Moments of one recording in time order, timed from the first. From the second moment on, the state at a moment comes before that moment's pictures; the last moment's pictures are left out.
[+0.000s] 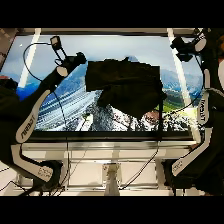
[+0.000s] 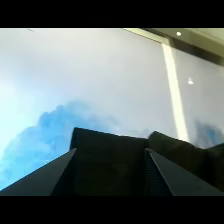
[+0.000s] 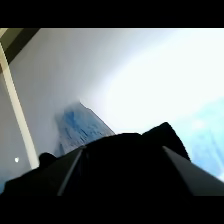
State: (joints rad) left arm -0.20 -1.68 1.39 0.80 -0.07 -1.22; right arm -0.17 -1.91 2.04 -1.35 0.95 2.00
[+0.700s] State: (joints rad) left arm -0.33 -1.51 1.36 1.02 -1.12 -0.88; right arm -0.29 -1.82 1.78 -0.95 1.43 1.38
